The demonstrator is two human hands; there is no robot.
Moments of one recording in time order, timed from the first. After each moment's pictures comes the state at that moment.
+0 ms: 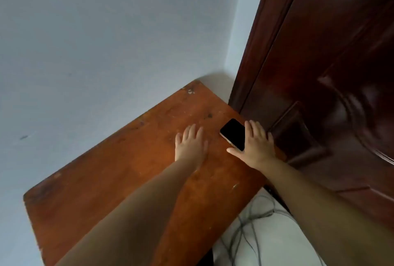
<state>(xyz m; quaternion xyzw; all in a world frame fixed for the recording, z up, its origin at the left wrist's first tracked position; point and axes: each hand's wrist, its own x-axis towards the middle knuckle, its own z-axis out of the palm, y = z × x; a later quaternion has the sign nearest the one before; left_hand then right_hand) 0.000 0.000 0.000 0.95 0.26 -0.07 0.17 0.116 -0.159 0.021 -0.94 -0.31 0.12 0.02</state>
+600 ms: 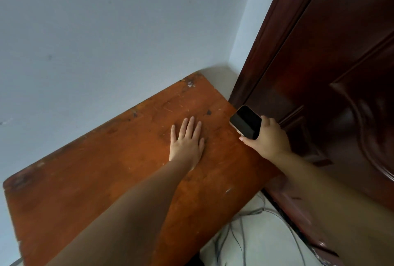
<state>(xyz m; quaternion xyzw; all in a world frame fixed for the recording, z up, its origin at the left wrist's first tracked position) 0.011 0.002 -0.026 0.96 0.27 -0.07 0.10 0.173 -0.164 0.031 -0.95 -0.29 0.08 0.09</state>
